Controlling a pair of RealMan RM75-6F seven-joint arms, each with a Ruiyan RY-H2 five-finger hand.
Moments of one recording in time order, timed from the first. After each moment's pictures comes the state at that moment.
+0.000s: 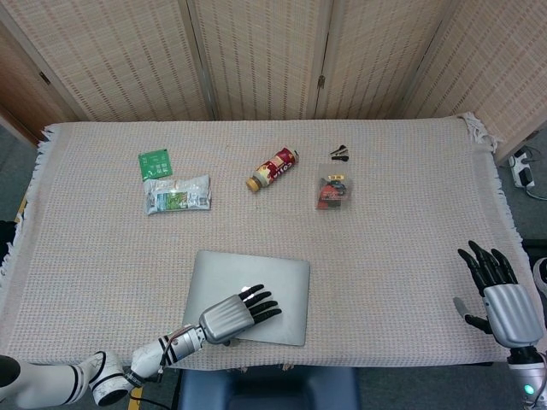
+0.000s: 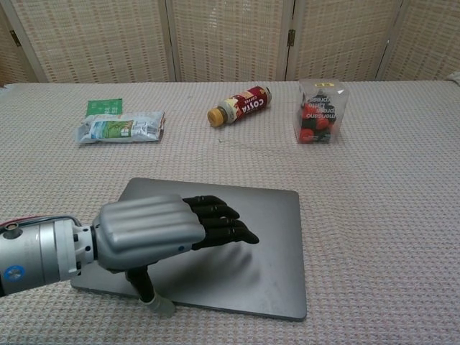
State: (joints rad) left arm -0.76 -1.63 0.07 -1.42 1.76 0.92 0.17; right arm 0.07 -1.14 0.01 -1.51 -1.61 1.53 0.12
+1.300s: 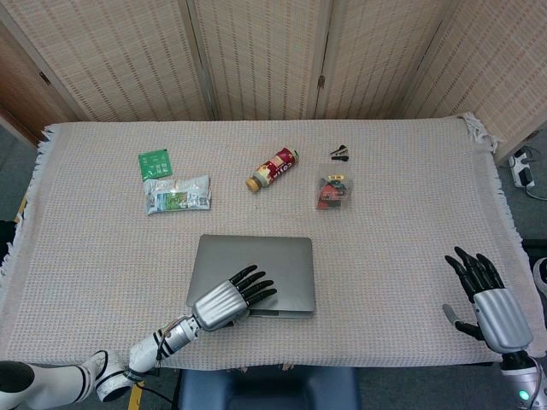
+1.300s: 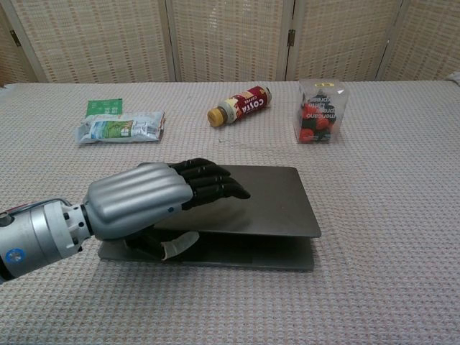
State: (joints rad) left arm -0.72 -1.73 0.07 -1.21 1.80 1.19 0.05; right arm 0.07 -1.14 -0.02 -1.51 -1.69 1.54 0.18
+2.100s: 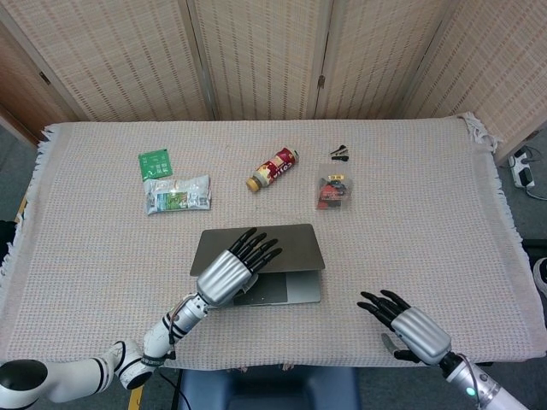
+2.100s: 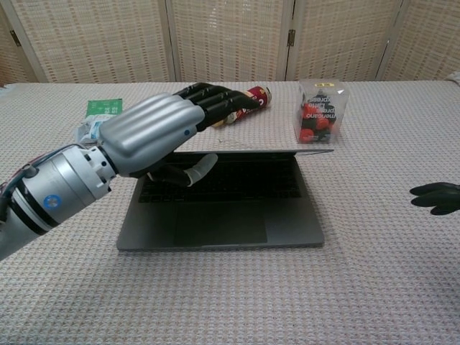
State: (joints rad) left arm -0.75 -1.79 -0.09 -1.19 1.72 1.26 0.17; right arm 0.30 -1.17 -0.18 -1.55 -1.92 1.20 0.30
